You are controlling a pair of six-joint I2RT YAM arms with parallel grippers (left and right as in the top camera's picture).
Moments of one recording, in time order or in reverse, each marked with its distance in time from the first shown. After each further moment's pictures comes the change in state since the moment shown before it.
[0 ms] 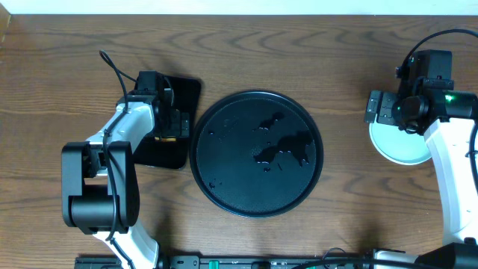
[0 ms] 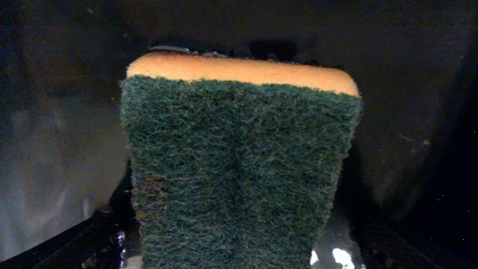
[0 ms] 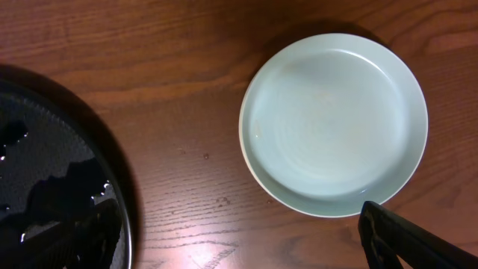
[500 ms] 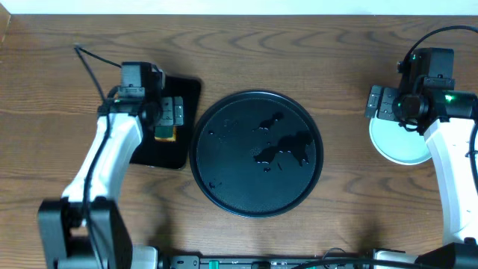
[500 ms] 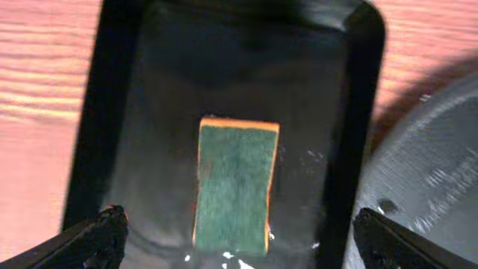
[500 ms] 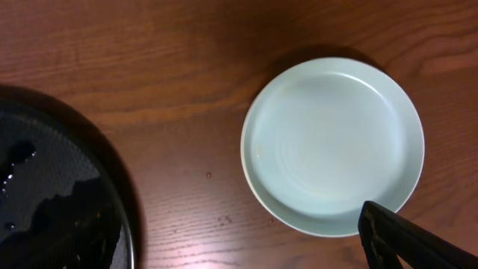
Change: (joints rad) left arm 0.000 -0.307 0.001 -0.046 0.001 0.000; right arm 0.000 0.000 0.000 0.048 0.000 0.000
